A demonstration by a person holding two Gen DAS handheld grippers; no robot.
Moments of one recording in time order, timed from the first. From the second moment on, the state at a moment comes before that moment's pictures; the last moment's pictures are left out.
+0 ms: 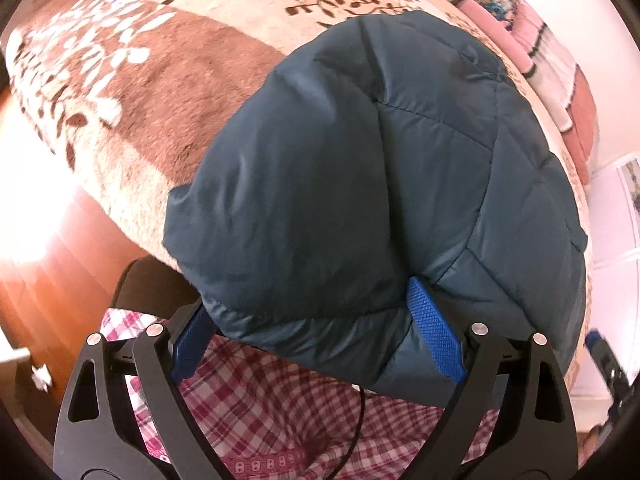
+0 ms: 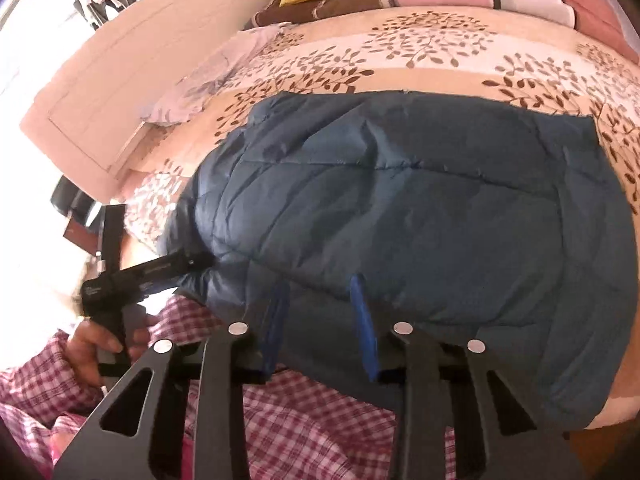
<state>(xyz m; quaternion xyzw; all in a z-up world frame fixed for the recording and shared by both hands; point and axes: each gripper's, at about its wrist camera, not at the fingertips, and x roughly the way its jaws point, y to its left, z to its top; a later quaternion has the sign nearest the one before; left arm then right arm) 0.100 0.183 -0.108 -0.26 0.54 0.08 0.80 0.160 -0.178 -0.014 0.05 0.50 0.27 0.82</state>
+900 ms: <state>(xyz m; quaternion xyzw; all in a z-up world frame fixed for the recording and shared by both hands) 0.086 0.188 -0.099 -0.32 0.50 0.00 0.81 0.222 -0.161 -0.104 0.07 0.62 0.19 0.76</state>
